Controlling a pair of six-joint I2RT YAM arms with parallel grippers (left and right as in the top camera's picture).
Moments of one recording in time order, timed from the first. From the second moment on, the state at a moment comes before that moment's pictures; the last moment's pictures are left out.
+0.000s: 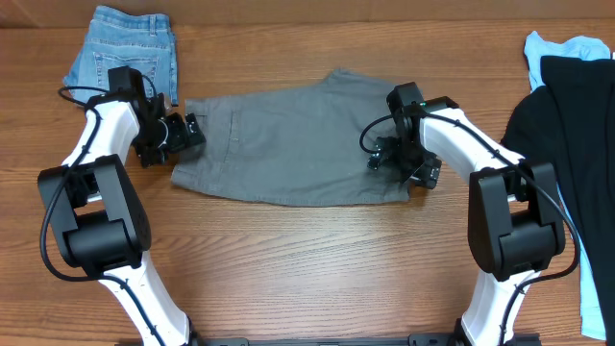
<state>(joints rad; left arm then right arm) 0.21 2.12 1.53 -0.81 0.26 -0.15 0.24 2.04 1.40 -0.93 -0.02 0.61</state>
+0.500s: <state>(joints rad) 0.13 2.13 1.52 -0.73 0.27 -0.09 0.21 2.04 1.42 -0.88 -0.15 0.55</state>
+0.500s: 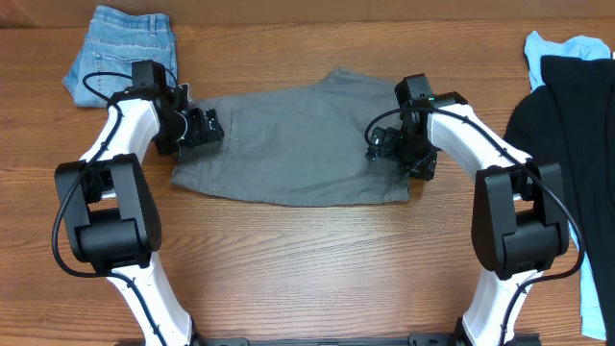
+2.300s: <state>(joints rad) -0.34 2.21 2.30 -1.45 0.09 -0.19 0.27 2.03 1.37 -0.67 -0.17 0.56</state>
